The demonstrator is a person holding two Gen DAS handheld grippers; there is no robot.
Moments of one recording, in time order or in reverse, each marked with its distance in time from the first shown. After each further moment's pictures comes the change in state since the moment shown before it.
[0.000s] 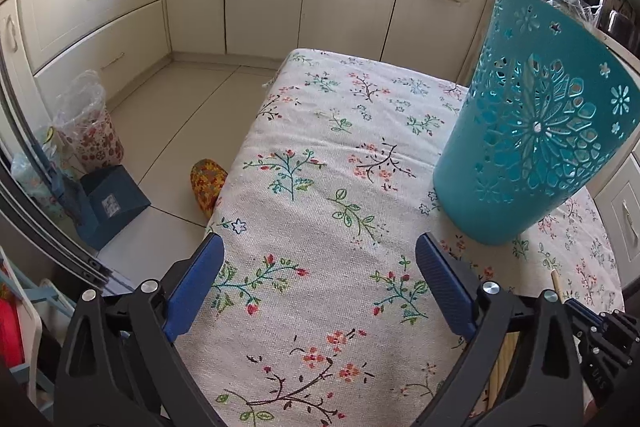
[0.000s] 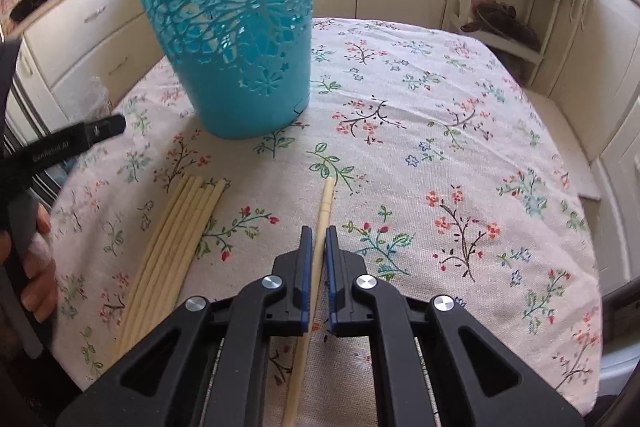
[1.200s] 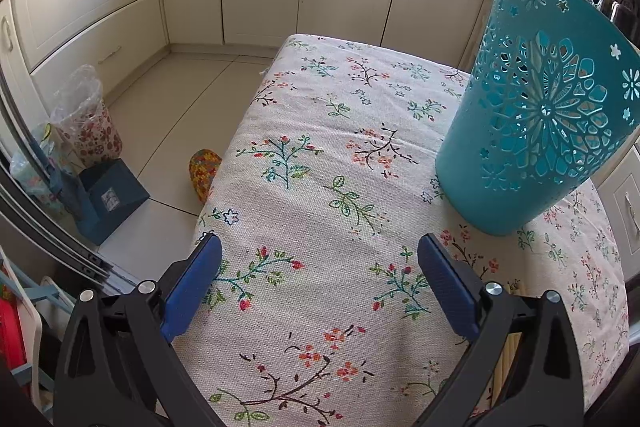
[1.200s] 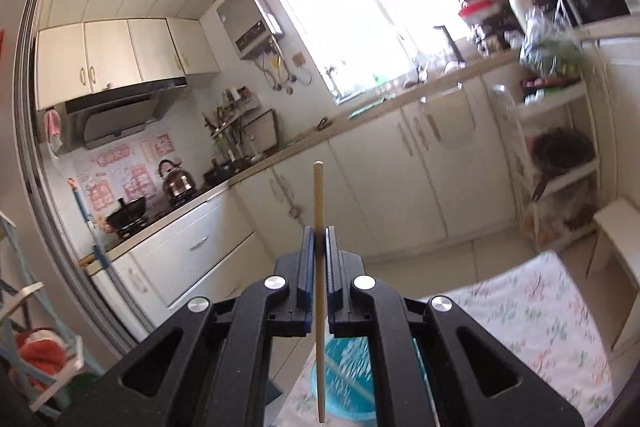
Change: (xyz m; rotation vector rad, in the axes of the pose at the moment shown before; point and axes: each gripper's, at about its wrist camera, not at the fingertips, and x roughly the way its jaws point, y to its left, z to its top) left arm 0.010 -0.008 -0.002 0.010 0.045 0.007; right arm -0.163 0.008 0.181 0.215 -0.699 0.376
